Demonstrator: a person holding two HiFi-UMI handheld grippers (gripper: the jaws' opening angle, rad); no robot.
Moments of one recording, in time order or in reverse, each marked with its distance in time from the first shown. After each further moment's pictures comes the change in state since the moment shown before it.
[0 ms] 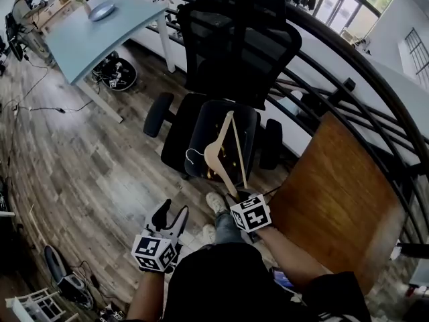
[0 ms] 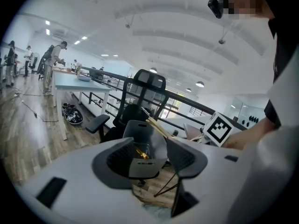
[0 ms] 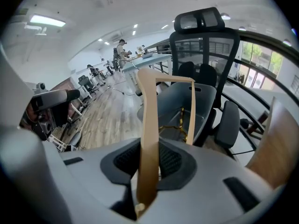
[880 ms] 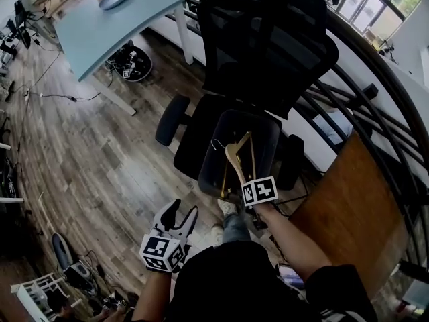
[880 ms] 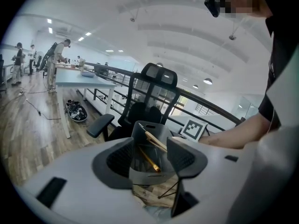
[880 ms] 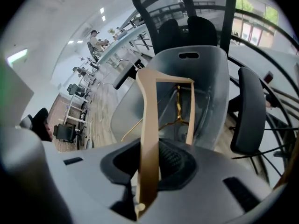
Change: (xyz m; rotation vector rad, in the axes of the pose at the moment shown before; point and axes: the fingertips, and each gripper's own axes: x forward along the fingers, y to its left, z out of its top) left arm 0.061 0.043 0.024 -0.036 0.059 0.061; right arm 0.109 -0.065 0.025 0.298 0.290 0.093
